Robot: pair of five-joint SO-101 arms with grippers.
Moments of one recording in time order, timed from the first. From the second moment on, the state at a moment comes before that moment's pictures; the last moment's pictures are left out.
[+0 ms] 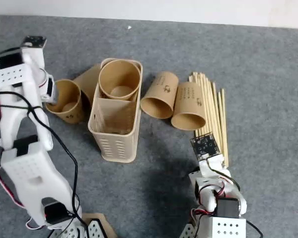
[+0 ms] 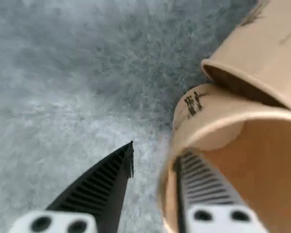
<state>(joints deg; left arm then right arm) -25.0 29.6 -25.2 87.1 -12.0 -3.3 -102.6 96.0 69.1 26.4</state>
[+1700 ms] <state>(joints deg) 6.5 7.5 -45.5 101.4 -4.1 -3.3 -102.6 96.0 69.1 26.4</state>
